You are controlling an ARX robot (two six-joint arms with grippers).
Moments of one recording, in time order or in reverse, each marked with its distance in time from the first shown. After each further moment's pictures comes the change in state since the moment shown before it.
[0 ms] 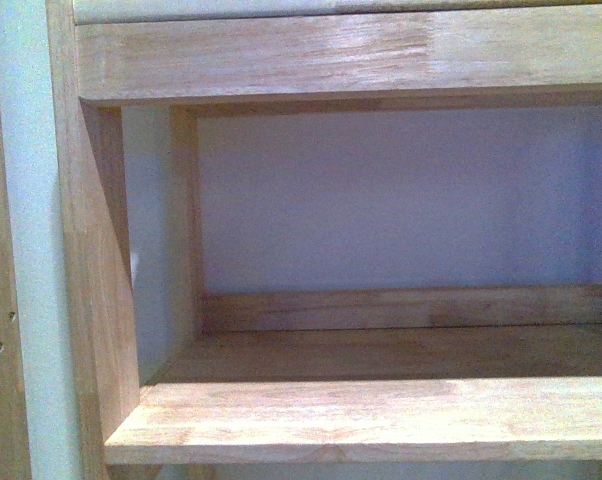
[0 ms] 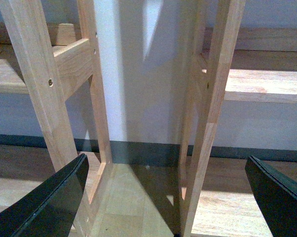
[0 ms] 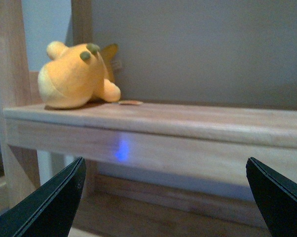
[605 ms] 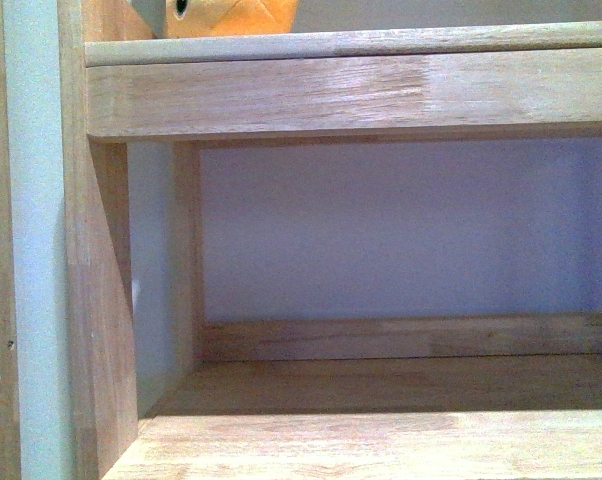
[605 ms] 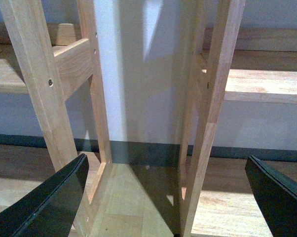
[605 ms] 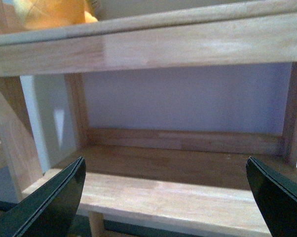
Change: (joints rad) left arm 0.000 0.000 0.000 0.000 0.000 0.000; right arm 0.045 -0.413 -0.534 0.018 0.113 0.019
